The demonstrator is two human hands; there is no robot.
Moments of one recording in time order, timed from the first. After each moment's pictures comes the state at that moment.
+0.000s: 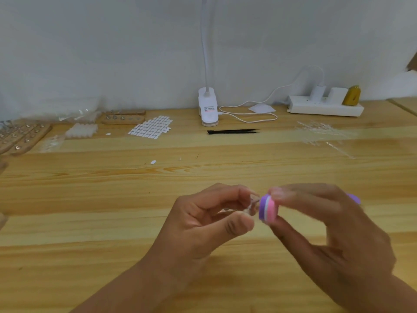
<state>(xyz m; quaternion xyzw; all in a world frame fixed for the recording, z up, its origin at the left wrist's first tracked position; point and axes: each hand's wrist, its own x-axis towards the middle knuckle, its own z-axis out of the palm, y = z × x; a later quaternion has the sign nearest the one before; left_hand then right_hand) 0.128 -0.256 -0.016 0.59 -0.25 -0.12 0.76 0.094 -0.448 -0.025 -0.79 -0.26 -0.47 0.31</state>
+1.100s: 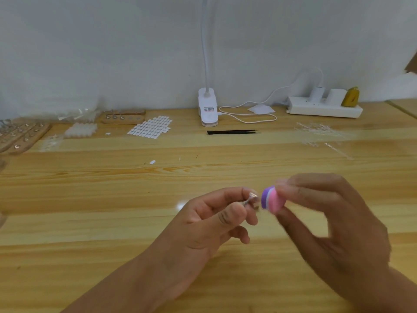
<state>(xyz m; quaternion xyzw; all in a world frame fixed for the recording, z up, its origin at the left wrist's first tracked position) 0.130 -0.255 -0.017 0.50 -0.22 -0.27 0.79 0.099 -0.456 -0.023 -0.79 -0.27 -0.47 0.28</state>
